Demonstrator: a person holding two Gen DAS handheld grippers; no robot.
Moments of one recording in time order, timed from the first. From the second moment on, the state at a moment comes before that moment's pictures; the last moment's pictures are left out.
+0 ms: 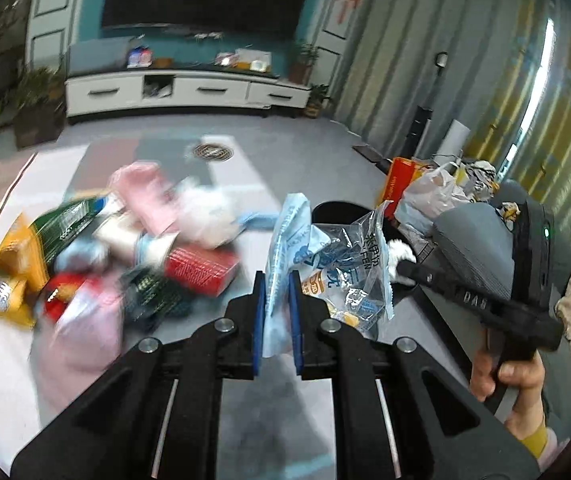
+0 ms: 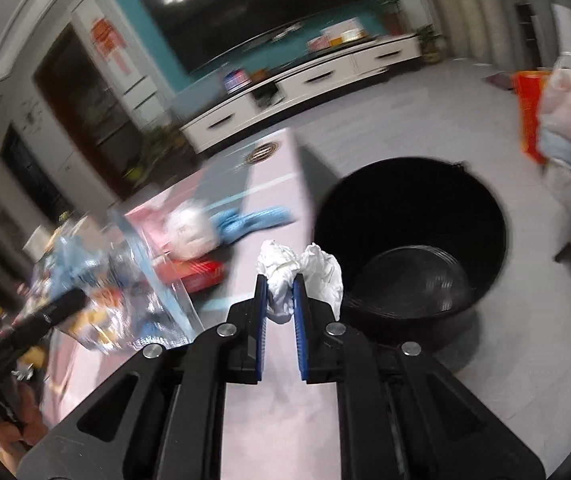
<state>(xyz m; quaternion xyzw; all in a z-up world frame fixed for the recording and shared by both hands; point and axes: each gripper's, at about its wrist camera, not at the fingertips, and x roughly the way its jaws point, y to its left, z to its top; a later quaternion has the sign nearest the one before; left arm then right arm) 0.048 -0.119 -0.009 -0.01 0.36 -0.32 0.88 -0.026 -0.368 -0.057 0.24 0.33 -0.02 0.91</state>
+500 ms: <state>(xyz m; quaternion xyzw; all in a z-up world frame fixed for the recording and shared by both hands) 0.115 -0.287 -0.046 0.06 0.38 -0.32 0.86 0.010 -0.433 -0.098 0.21 0.36 -0.12 0.90</state>
